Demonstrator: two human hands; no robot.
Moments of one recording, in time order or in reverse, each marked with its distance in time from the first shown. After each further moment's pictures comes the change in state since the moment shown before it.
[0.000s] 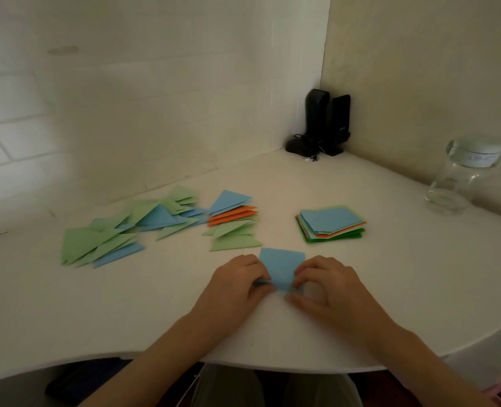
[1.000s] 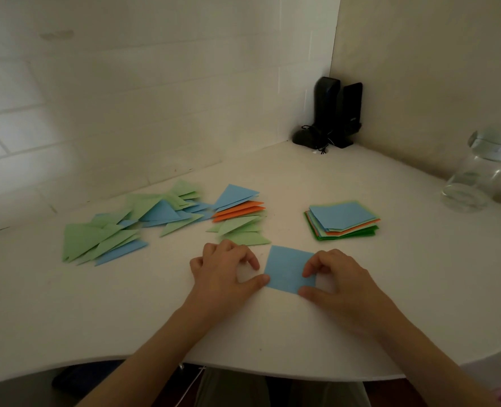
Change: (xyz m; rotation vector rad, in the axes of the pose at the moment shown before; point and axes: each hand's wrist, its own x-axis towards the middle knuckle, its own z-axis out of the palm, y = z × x) left_hand 0.004 -0.010 -0.015 0.057 -0.102 -0.474; right_hand 0.014 0.007 0.004 0.180 -0.035 0.153
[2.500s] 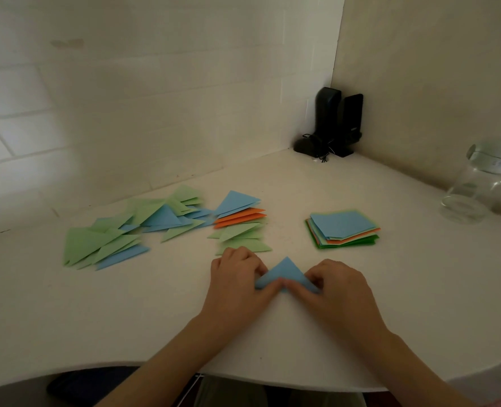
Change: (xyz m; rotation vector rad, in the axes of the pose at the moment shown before) left_hand 0.006 0.003 0.027 0.004 0.246 0.203; right_hand 0.006 -0.010 0.018 -0.240 0.279 -0.028
